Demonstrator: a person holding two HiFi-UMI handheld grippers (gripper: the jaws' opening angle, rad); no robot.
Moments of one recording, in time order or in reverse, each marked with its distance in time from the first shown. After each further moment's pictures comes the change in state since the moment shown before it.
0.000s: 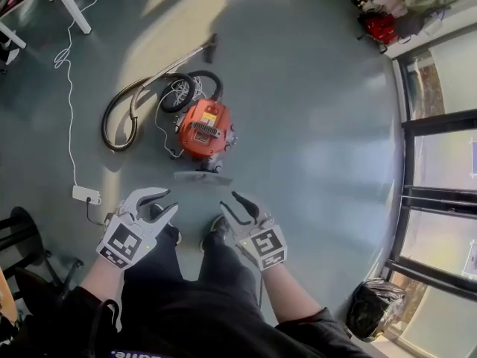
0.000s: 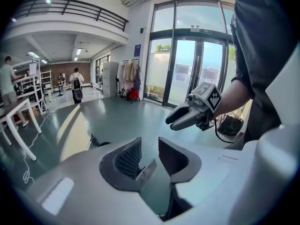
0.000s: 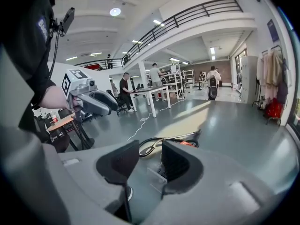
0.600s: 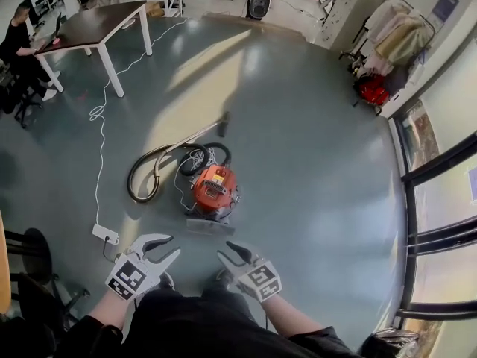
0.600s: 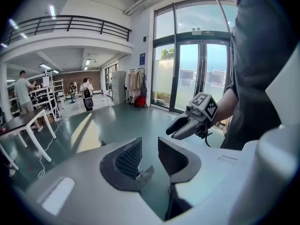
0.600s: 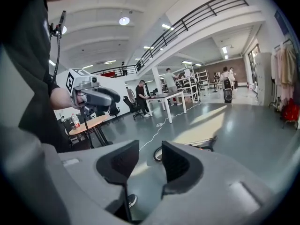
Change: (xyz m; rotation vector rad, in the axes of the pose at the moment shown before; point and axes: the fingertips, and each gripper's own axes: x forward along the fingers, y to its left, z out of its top) left arm -0.097 -0.077 0.073 -0.002 -0.046 0.134; right arm -0.082 0.068 0.039 -0.024 -0.040 0.202
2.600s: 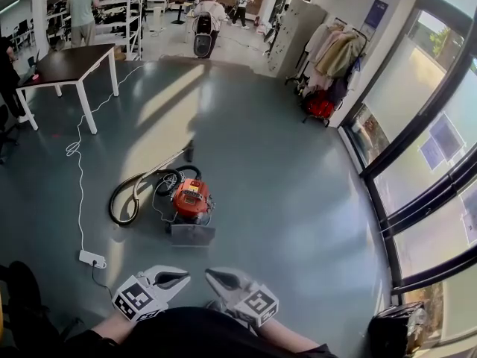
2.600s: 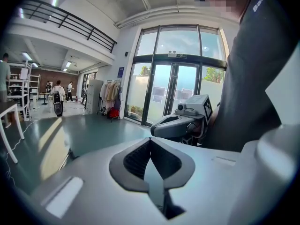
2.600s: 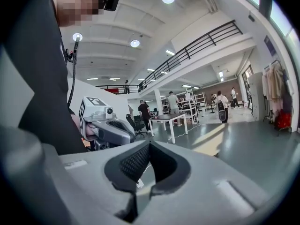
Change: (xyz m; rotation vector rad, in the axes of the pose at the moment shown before) left arm -0.114 -0.190 -0.006 0.001 -0.179 -0.335; right arm -0.119 0.213 0.033 -0.064 -0.288 -0.057
